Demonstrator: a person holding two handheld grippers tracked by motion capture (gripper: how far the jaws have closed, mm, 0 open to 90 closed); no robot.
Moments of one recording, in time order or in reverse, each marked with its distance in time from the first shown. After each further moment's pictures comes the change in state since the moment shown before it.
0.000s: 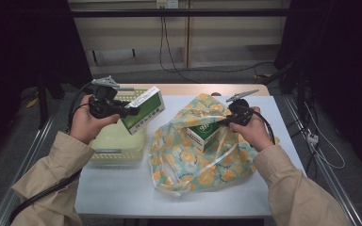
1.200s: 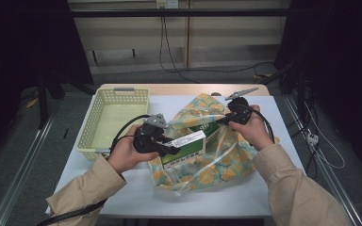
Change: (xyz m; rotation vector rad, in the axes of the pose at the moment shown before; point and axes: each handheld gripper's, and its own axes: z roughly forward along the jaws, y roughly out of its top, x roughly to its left) left arm -0.095 -0.024 0.082 0.114 -0.268 0.189; right arm 0.006 0.007 -0.005 -0.008 0.000 -0.012
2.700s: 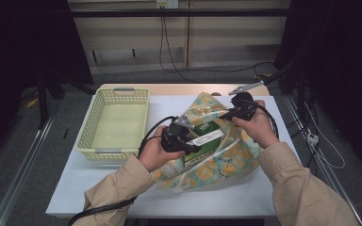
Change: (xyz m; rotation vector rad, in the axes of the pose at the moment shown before) left arm -0.001 0.021 0.060 0.029 0.064 -0.032; right arm 0.004 0.013 -0.023 -0.032 -0.022 -0.021
